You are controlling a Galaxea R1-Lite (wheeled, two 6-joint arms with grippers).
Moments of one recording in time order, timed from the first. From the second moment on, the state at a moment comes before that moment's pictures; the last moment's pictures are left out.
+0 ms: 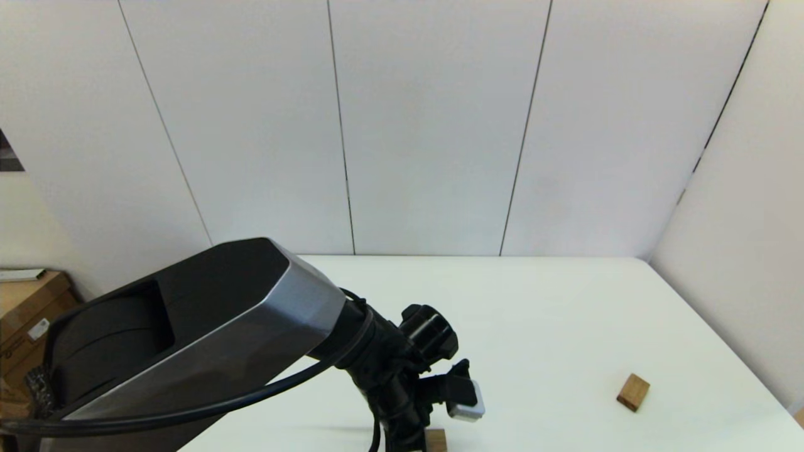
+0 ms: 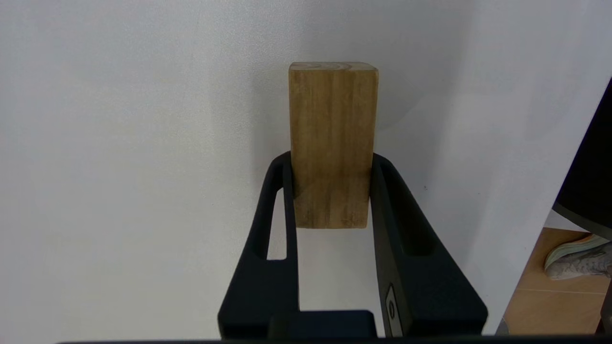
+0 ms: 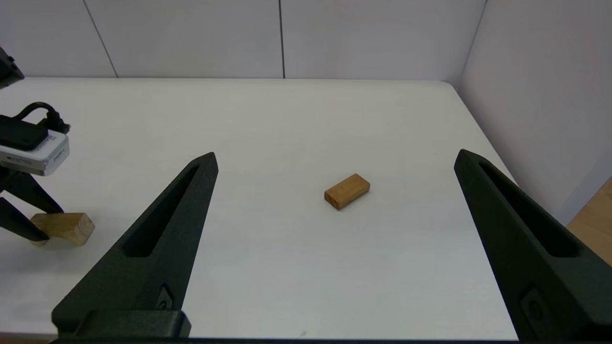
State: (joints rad) left arm -0.84 2.35 -1.33 0.31 -0.18 0.66; right arm 0.00 0.00 -0.01 0.03 0.00 0.00
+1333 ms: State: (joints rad) left arm -0.82 2.14 -1.34 0.35 -0.19 0.62; right arm 0.00 0.00 -0.01 0.03 0.00 0.00
